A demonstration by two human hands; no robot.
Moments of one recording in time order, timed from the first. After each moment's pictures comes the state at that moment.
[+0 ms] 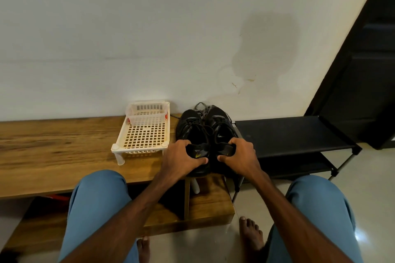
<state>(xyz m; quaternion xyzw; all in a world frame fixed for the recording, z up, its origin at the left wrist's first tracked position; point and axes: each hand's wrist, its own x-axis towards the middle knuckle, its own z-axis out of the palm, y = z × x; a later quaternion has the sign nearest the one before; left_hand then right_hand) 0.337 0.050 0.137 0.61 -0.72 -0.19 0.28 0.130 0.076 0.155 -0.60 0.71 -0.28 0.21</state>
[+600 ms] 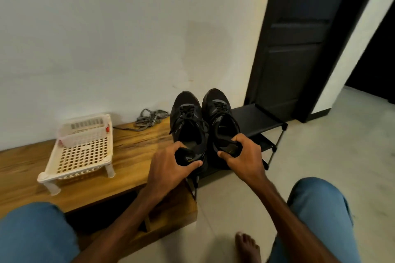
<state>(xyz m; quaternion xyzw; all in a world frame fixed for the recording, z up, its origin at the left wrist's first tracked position) 0.244 0.104 0.157 0.42 -0.81 -0.20 0.37 0.030 0.190 0.172 -0.50 0.74 -0.45 0.09</state>
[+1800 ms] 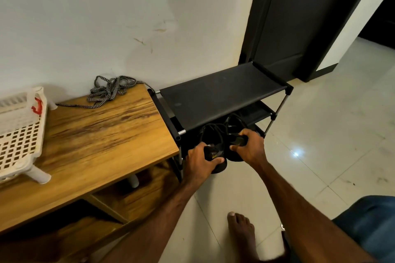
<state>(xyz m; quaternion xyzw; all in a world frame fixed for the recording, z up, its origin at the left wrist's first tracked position) 0.051 0.058 -0.023 0.52 -0.75 -0.36 0.21 -0.122 0.110 -0.002 -0.38 0.84 -0.35 0.18</state>
